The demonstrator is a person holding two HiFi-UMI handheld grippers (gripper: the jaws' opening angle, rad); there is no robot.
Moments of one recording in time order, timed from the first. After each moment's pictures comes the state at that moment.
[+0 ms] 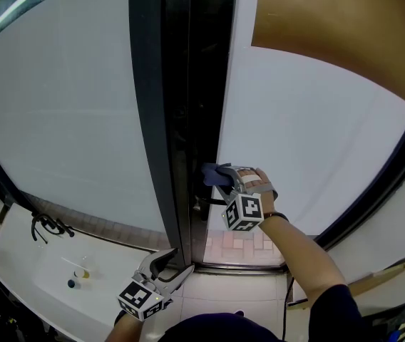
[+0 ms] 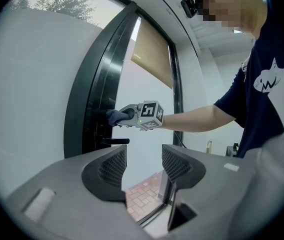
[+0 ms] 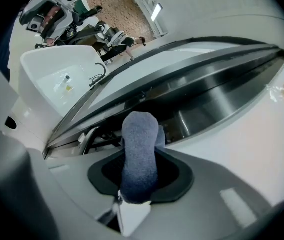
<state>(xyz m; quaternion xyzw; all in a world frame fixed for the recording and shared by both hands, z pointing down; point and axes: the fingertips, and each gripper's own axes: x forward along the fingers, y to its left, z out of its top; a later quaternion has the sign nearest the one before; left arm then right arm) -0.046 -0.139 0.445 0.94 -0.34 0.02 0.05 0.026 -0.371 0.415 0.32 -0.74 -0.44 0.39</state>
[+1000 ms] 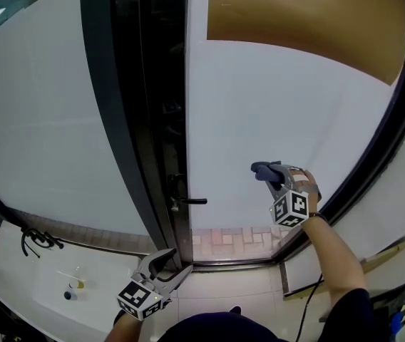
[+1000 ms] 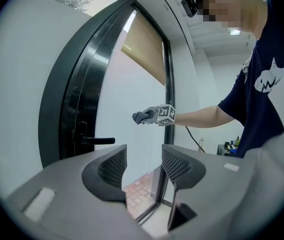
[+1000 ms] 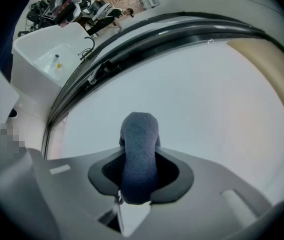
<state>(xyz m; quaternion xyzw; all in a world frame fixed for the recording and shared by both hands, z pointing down) 0.006 -0.145 0.454 0.96 -0.29 0.03 0.05 0.271 -0.356 0.407 0.44 -0.66 -0.38 0.47</state>
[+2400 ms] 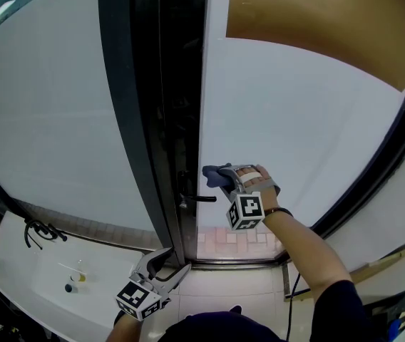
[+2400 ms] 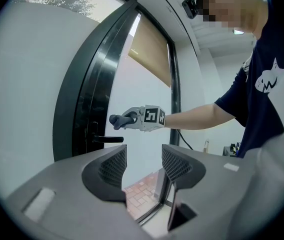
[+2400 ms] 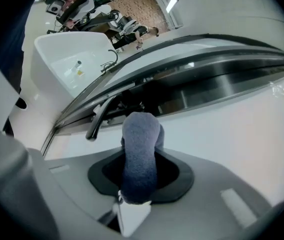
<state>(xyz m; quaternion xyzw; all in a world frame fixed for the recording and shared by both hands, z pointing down) -0.020 -0.143 0.453 0.95 -0.32 0.02 0.05 0.085 -0.374 0.443 0.30 -0.69 -0.47 0.46</state>
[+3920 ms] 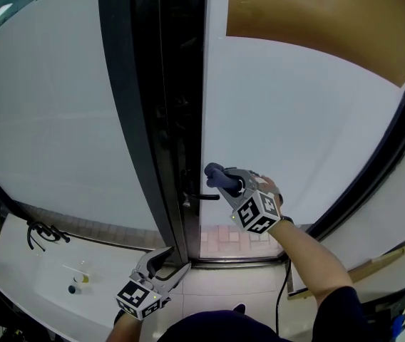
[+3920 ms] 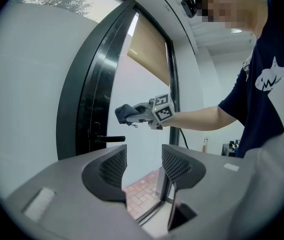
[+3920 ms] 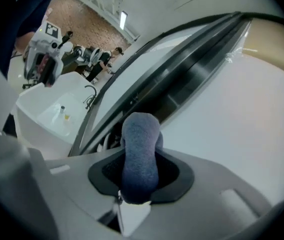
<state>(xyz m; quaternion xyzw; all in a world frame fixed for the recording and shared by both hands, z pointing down) -0.030 -0.141 0.455 0.95 -0.32 0.03 0.05 0.075 -0.332 0.404 0.35 -0.83 -0.30 0.32</state>
